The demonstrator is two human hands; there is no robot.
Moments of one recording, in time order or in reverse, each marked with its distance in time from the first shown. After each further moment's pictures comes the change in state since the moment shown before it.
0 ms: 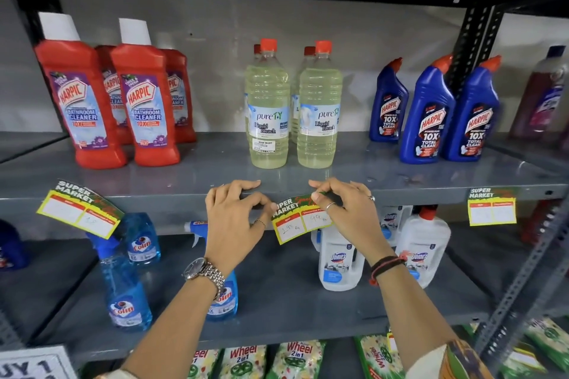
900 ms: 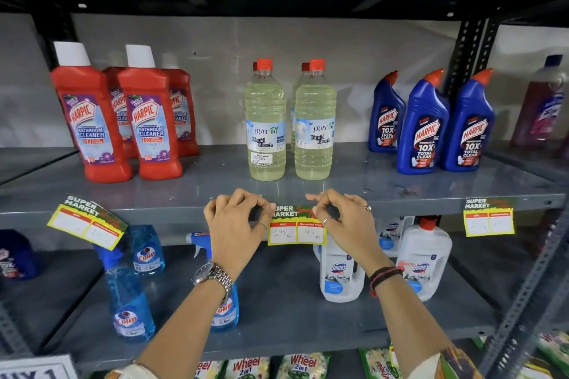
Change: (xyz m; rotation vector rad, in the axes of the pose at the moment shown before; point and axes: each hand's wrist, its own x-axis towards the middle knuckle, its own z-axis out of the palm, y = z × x) left_hand 0.008 0.017 0.003 0.013 0.087 -0.128; right_hand 0.001 0.009 -0.003 -0.037 -0.006 -0.050
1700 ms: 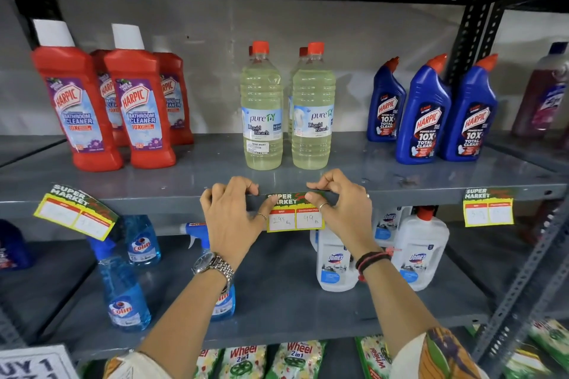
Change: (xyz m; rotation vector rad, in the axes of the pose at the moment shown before) left_hand 0.000 -0.002 0.013 -0.031 0.076 -0.048; right_hand 0.003 -0.009 0.005 0.071 0.150 0.102
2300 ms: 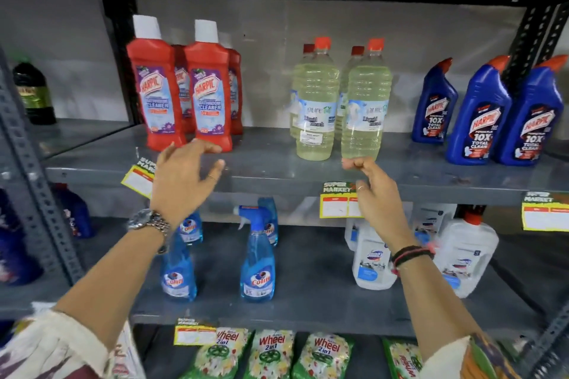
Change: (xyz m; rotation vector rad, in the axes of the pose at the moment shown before) left_hand 0.036 -0.107 -0.132 0.156 -0.032 0.154; right_hand -0.012 -0.039 0.016 0.180 -0.119 -0.029
